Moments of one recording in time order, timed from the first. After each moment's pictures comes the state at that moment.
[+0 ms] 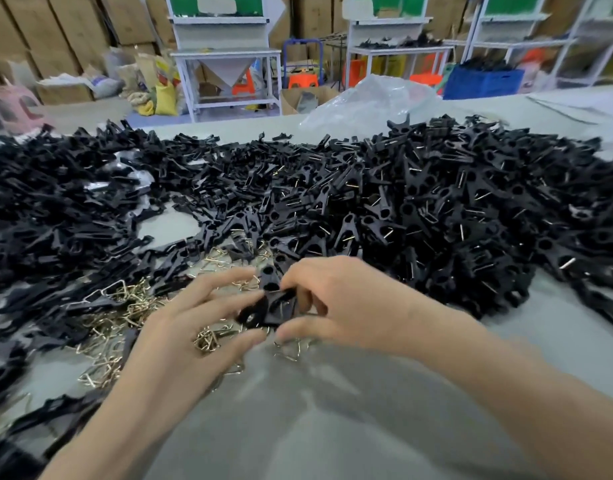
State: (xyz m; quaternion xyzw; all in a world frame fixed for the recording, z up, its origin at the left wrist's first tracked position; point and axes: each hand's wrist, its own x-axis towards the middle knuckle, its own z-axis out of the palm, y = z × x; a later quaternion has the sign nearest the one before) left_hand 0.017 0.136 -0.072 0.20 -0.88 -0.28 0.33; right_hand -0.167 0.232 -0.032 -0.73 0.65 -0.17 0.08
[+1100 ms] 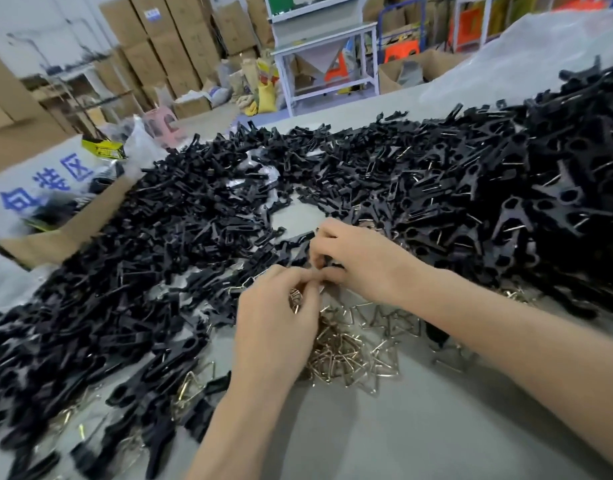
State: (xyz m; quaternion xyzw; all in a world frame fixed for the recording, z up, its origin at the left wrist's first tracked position) left_hand 0.036 0.099 -0.075 0.41 -0.82 -0.13 0.37; right_hand -0.124 0.093 -0.071 -0.78 0.60 -0.19 0.02
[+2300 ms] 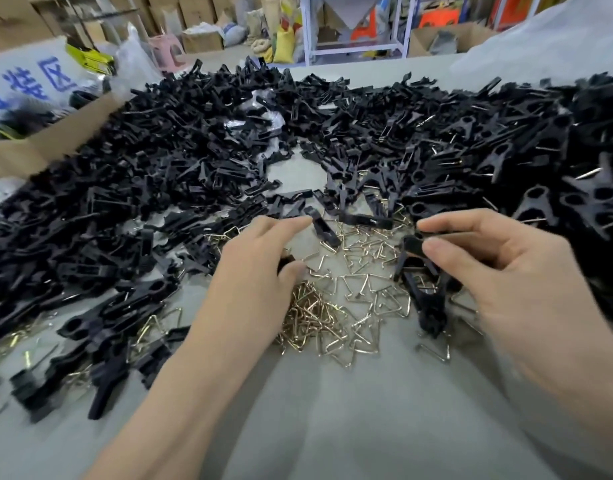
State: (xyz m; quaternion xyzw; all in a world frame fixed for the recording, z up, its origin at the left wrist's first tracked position) left_hand 0.037 0.102 -0.072 0.45 -0.84 -0.14 0.26; right_hand -0.148 0.202 -0.071 -0.44 0.62 -0.60 0.25
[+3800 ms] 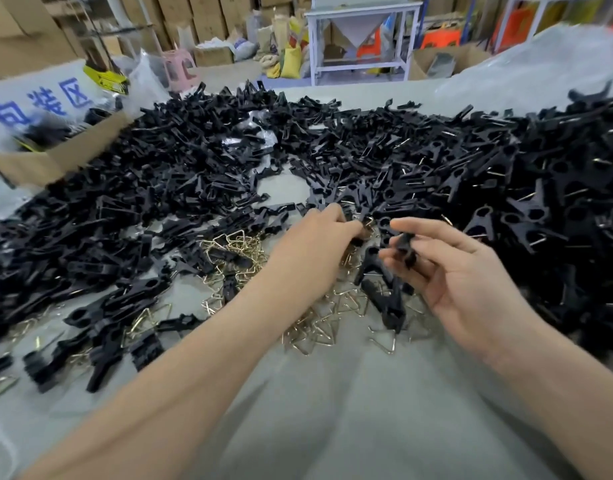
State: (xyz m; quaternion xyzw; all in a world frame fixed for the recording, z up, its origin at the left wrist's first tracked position) left_hand -0.042 0.096 -0.056 0.36 -0.93 -0.02 0.10; right_hand -0.173 0.197 -0.067 -0.28 0.43 -0.70 0.49
